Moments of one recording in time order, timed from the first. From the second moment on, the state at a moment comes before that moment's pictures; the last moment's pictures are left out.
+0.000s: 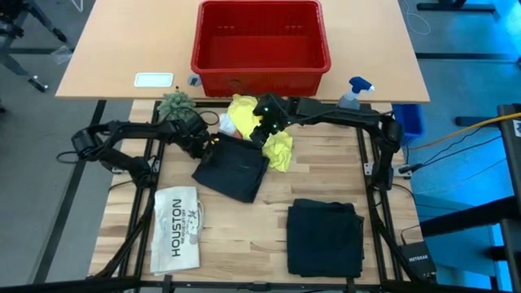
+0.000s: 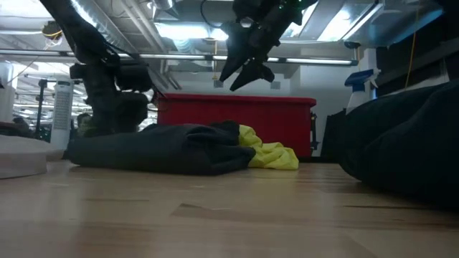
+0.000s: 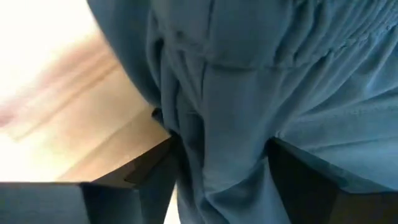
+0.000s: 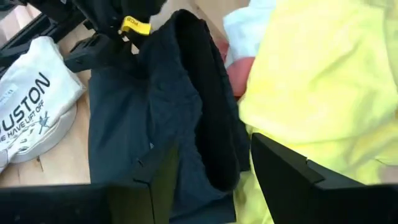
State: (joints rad) left arm 0.62 1.43 0.53 -0.41 0.33 -0.41; right arm -0.30 1.87 1.66 -0.68 -0.13 0.37
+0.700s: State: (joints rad) left arm 0.59 1.25 0.51 -0.35 0.79 -0.33; right arm -0.07 1.75 1.66 -0.58 0.20 0.72
